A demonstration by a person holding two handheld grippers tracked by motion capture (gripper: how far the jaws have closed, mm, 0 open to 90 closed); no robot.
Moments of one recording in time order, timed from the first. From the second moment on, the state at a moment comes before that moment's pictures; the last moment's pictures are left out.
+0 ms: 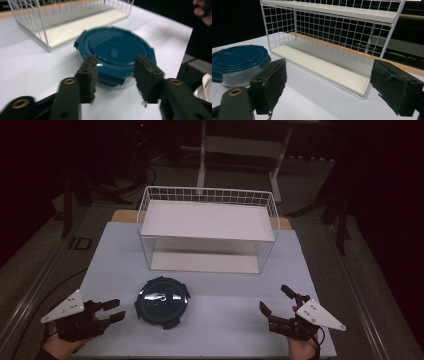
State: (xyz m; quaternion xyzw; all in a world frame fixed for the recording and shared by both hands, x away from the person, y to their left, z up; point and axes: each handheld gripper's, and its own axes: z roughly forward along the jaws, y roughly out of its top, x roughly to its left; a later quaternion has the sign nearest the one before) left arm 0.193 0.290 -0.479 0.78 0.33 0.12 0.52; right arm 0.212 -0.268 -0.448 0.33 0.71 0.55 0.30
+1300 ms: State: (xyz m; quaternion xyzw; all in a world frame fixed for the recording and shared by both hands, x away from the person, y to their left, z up) left arm 0.233 0.259 -0.506 0.84 0.35 0.09 0.41; right arm 0.209 -0.270 -0.450 0.33 0.71 0.55 0.29
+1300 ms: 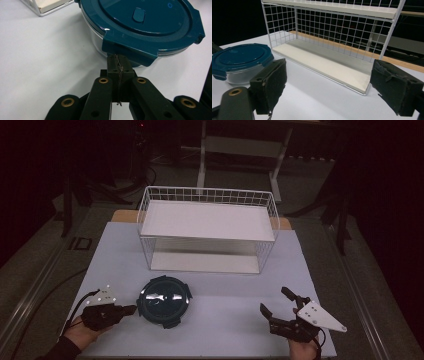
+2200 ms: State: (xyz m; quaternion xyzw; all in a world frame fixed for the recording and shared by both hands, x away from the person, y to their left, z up) left arm 0.260 0.222 -0.496 0.85 0.34 0.09 0.40; right arm 0.210 -0.267 -0.453 0.33 0.72 0.55 0.28
